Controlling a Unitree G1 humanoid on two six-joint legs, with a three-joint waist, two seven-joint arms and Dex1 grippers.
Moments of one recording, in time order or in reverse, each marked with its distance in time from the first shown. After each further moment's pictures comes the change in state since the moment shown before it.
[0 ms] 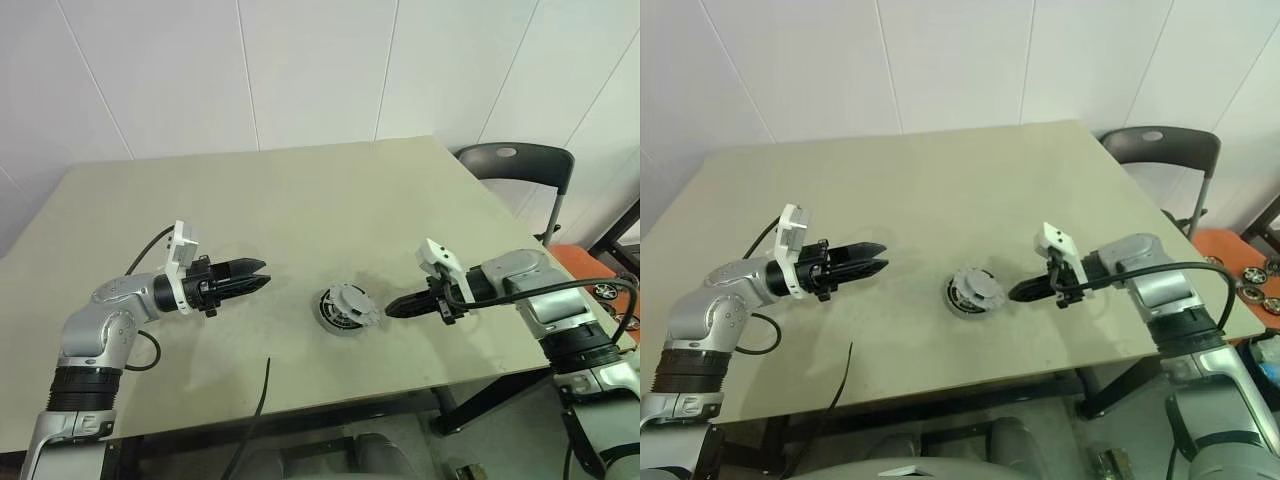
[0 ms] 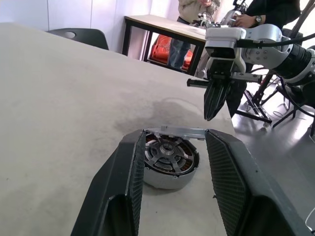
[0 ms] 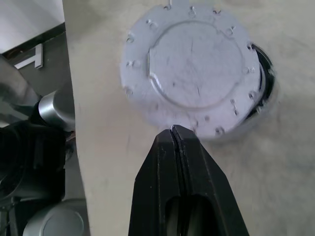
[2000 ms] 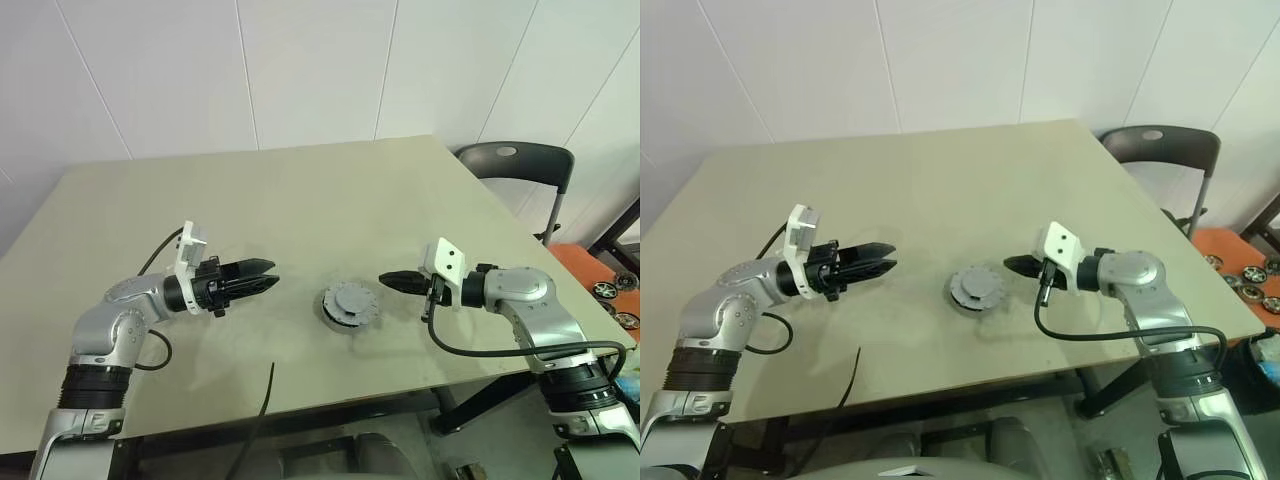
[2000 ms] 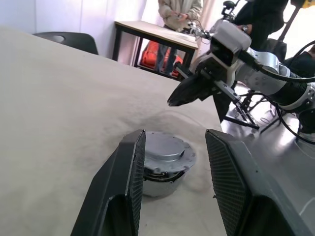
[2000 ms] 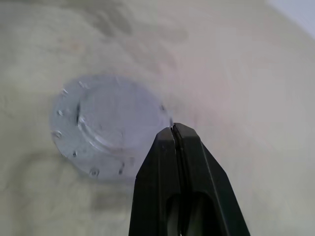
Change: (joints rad) left arm -0.019 -0.041 -0.032 0.012 -0.017 0.011 0.000; right arm 0.223 0.074 -0.154 -0.177 -0.078 -0.345 -0.400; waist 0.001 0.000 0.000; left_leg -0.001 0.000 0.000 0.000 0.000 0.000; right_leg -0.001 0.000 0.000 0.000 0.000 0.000
